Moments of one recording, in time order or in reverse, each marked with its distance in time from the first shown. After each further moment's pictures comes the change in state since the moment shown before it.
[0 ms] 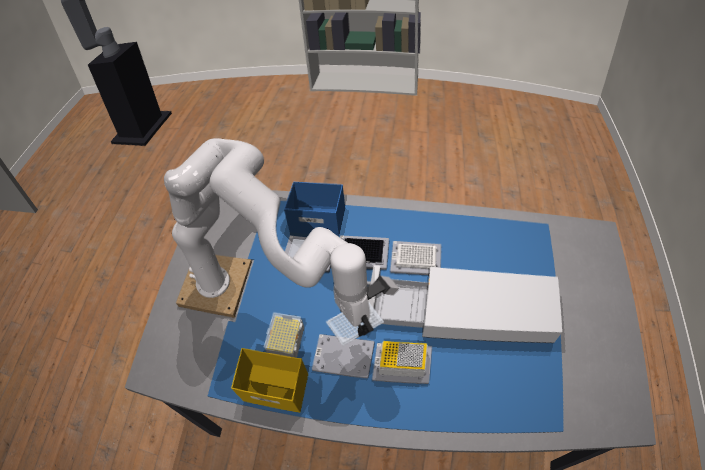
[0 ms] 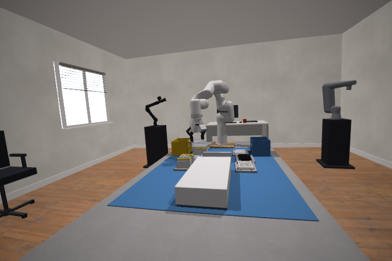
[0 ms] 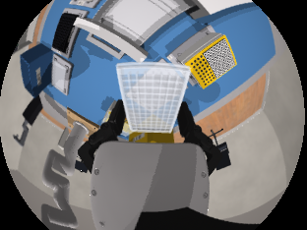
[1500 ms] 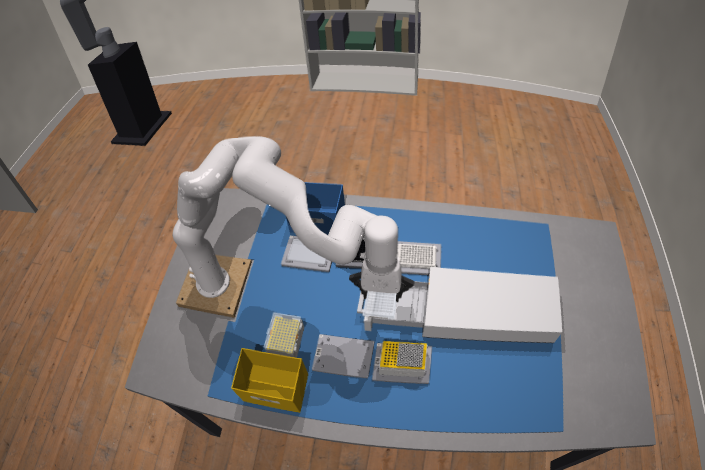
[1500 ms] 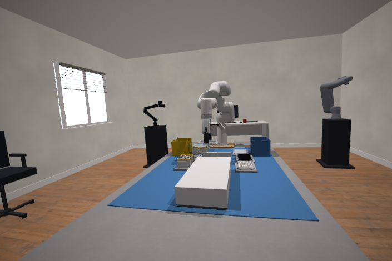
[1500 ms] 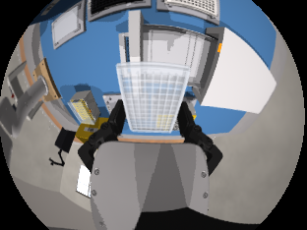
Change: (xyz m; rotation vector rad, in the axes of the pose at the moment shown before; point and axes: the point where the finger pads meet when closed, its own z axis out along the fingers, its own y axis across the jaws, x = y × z) arm 0.102 -0.025 0.000 0.002 0.005 -0.847
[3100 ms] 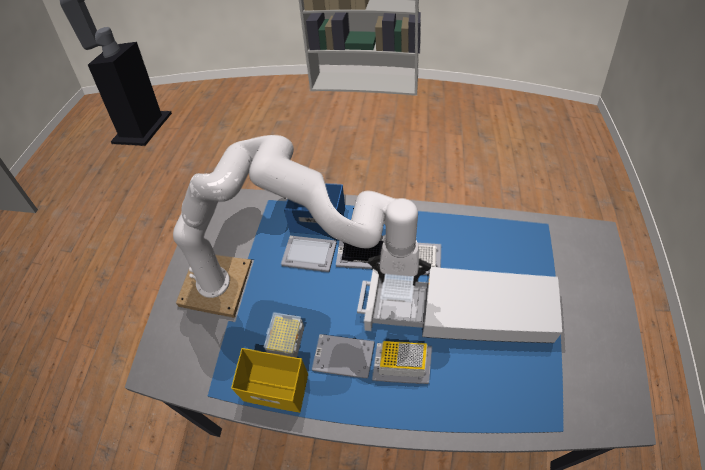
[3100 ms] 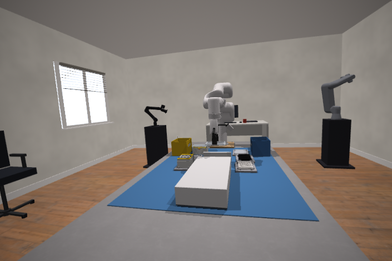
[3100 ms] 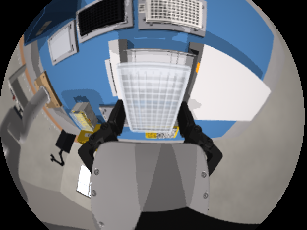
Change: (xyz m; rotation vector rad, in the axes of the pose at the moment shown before) arm 0.058 0.040 0.000 0.000 0.000 0.000
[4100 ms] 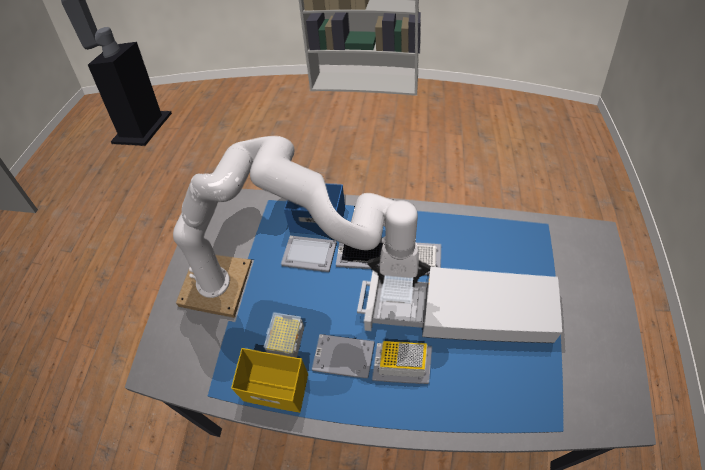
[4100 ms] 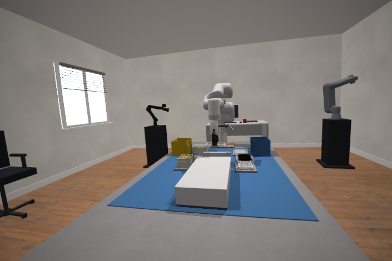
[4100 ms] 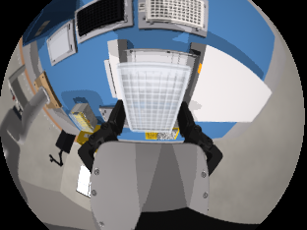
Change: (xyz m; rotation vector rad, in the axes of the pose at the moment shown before) arm -0.001 -0.001 0.007 0.002 0.000 0.000
